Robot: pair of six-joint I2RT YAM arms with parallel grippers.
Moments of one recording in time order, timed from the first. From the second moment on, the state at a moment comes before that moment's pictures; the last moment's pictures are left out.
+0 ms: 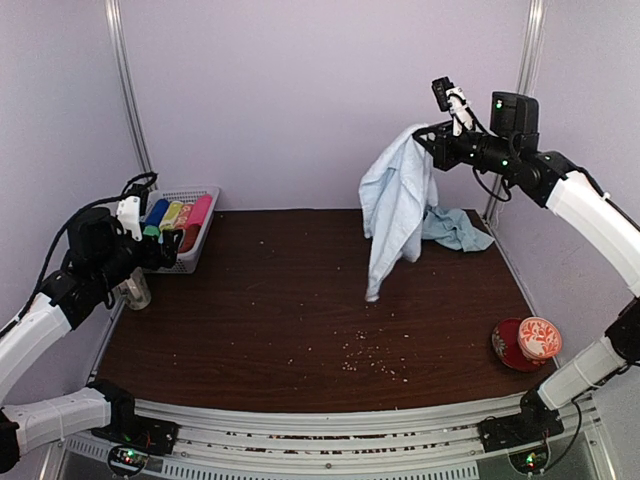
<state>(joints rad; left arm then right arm) -0.32 0.80 0.72 -0.15 -0.15 0.01 0.43 1.43 1.57 -0.26 -0.23 -0.10</state>
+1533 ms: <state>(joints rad) -0.78 1.41 0.77 0.35 -0.29 0.03 0.44 1.58 1.14 -0.35 0.16 -0.46</state>
